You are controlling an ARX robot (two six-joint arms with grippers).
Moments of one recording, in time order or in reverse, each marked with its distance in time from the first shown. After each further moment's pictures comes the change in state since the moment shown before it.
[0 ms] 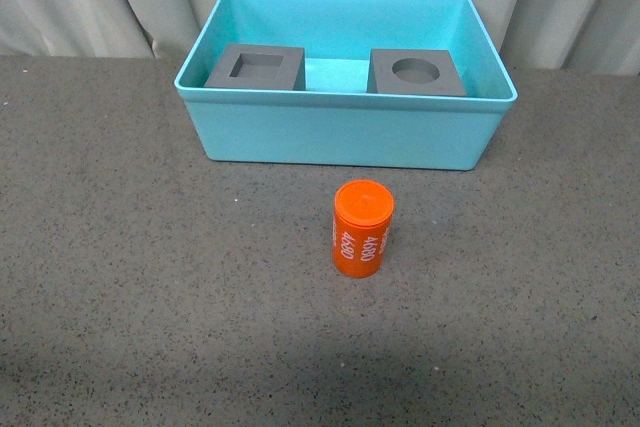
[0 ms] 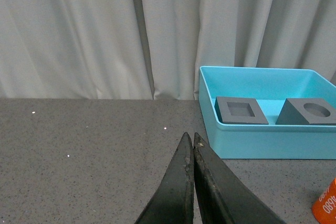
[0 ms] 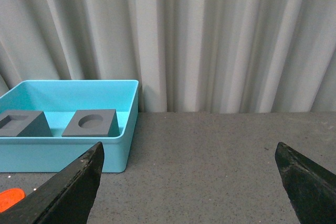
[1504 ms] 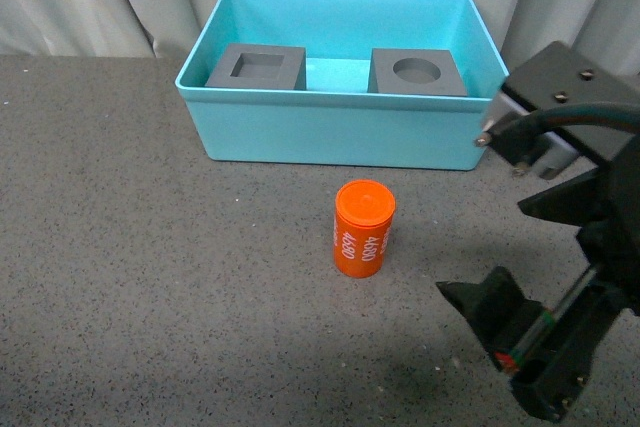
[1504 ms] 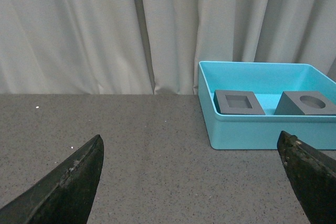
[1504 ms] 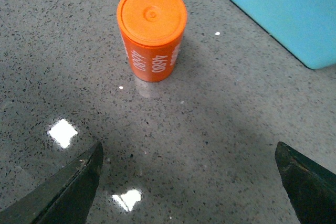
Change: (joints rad) left arm 0.000 -0.315 0.000 -0.321 0.000 0.003; right arm 0.394 1.320 0.493 0.002 -0.188 -0.349
